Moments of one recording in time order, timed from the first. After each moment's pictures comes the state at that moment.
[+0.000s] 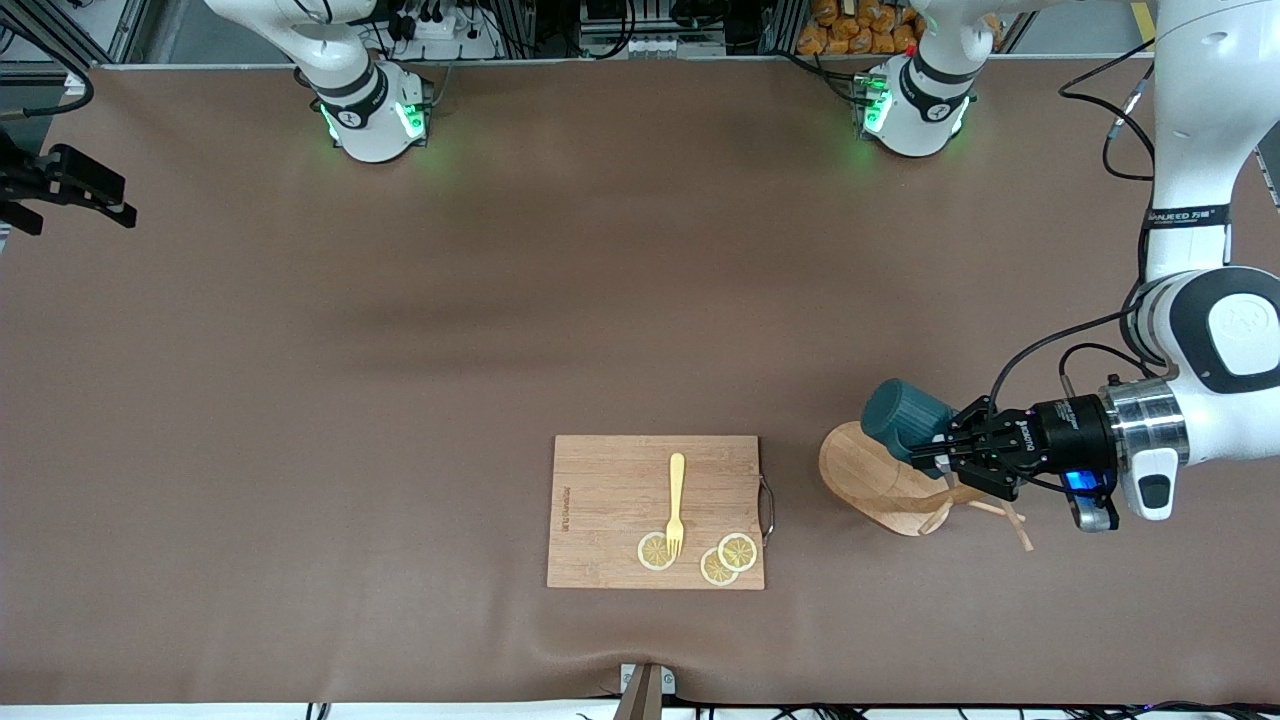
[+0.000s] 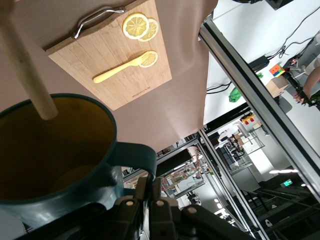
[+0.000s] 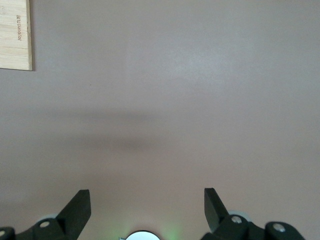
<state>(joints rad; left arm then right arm) 0.08 0.55 -0.07 -1.42 -1.14 1.80 -0.69 0.00 -0.06 -0.04 -1.54 0.00 1.42 -0.13</state>
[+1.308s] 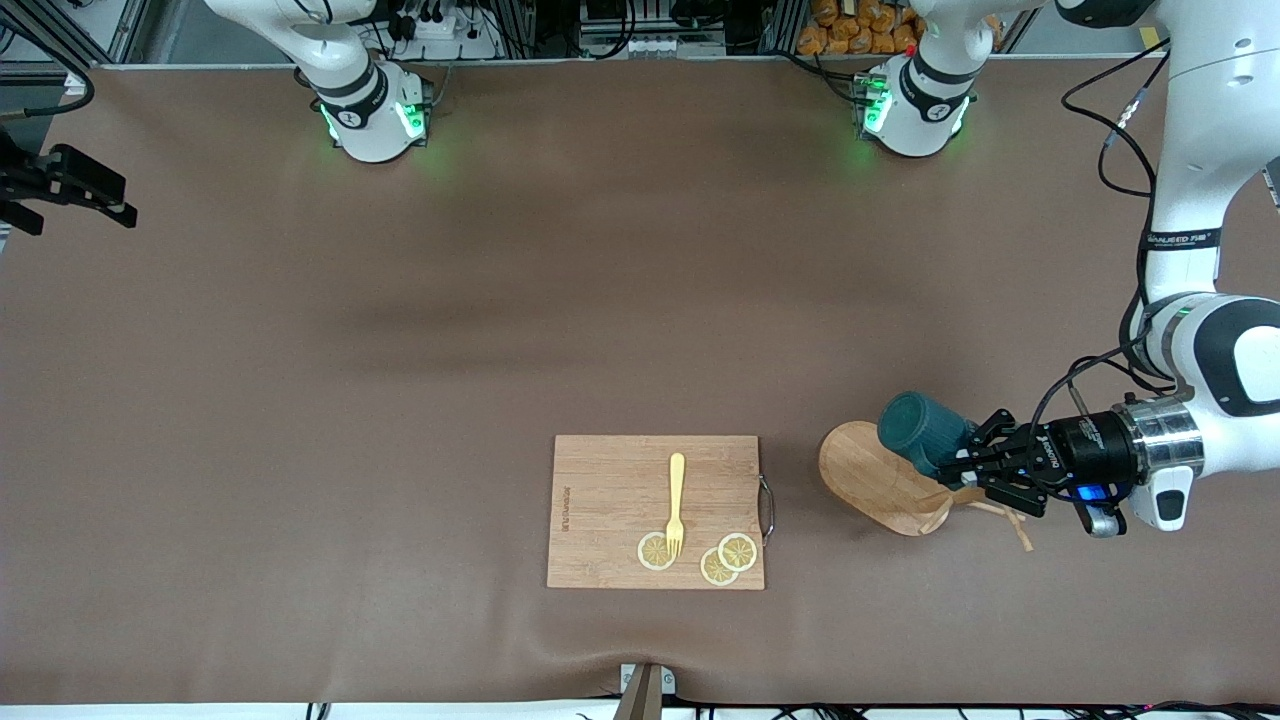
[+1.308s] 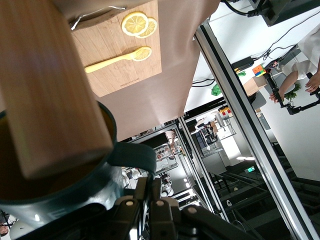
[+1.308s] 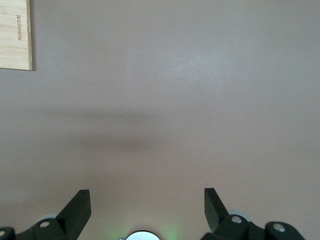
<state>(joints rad) 0.15 0.63 -0.07 -1.42 -1.27 1.74 -0.69 0.00 -0.06 -0.04 -1.54 0.00 1.42 -0.13</state>
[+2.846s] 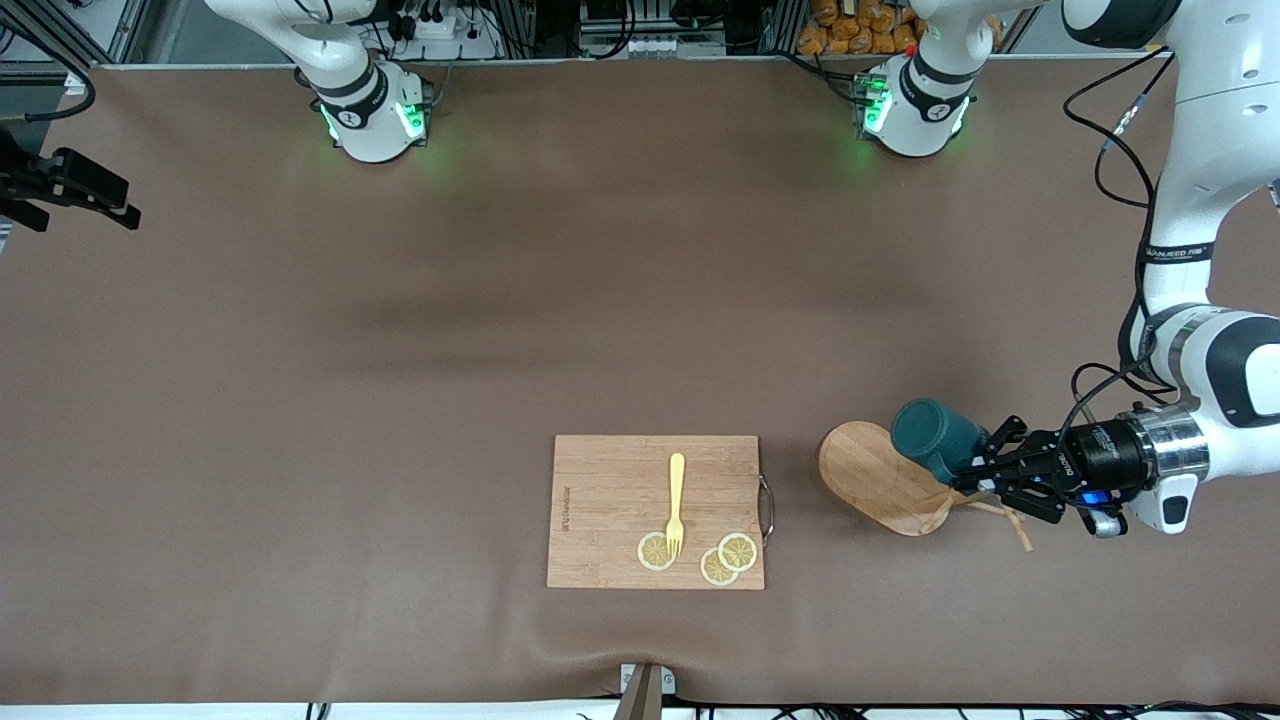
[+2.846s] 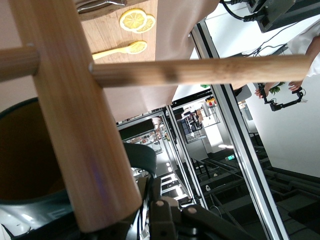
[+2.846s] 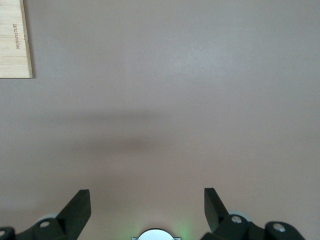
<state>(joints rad) 0.19 0.68 -0.07 -1.42 -1.35 1.69 -0.69 0.00 -0.06 -0.04 -1.54 0.01 1.41 -0.04</state>
